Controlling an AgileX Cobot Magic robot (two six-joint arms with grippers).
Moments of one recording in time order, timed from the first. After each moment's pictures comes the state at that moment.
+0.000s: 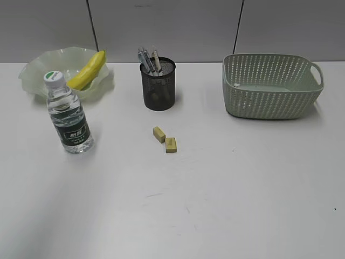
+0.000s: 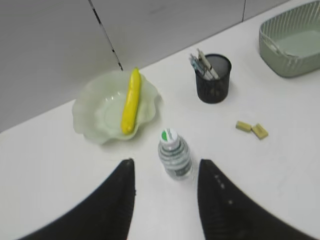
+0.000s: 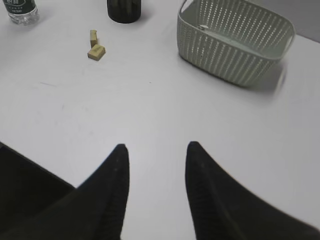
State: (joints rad) left arm -0.48 0.98 -1.46 0.14 1.22 0.03; right arm 0.56 0.23 -0.55 -0.08 0.90 -0.02
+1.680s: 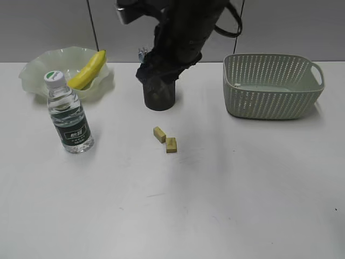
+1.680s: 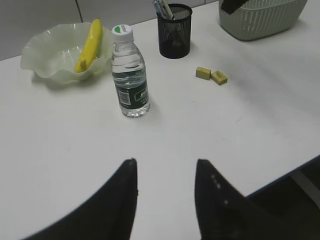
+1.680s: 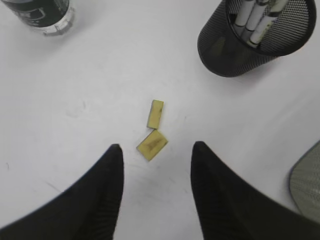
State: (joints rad) left arm -0.48 -0.01 -0.54 0.02 1.06 -0.01; right arm 0.72 1.99 -1.71 0.00 0.87 -0.17
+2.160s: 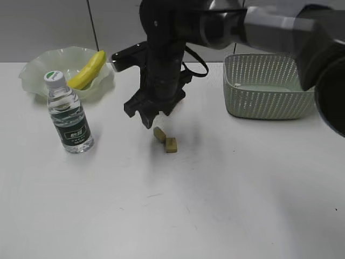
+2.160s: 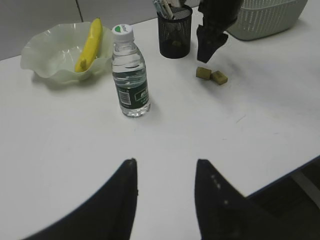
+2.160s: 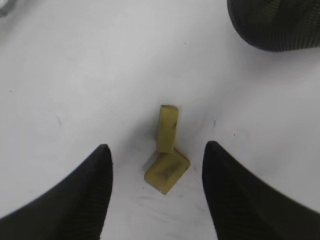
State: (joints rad) left arm -0.48 -0.01 -0.54 0.02 1.06 -0.01; right arm 0.72 2.36 -2.03 0.00 1.06 -0.05
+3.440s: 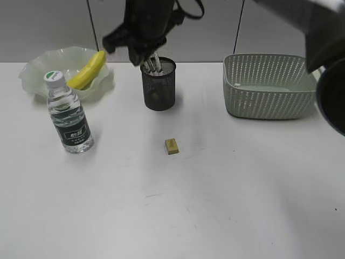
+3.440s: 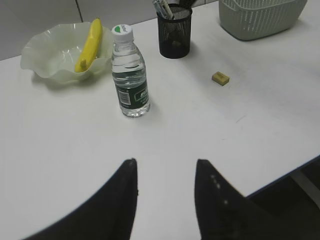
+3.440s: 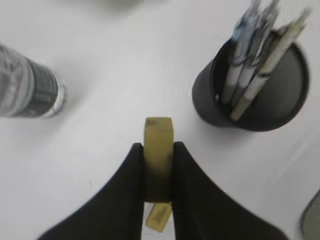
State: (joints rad) left arm -0.48 -0.01 -0.54 0.02 1.06 -0.01; right arm 0.72 2.38 -2.39 0.00 1.18 -0.01
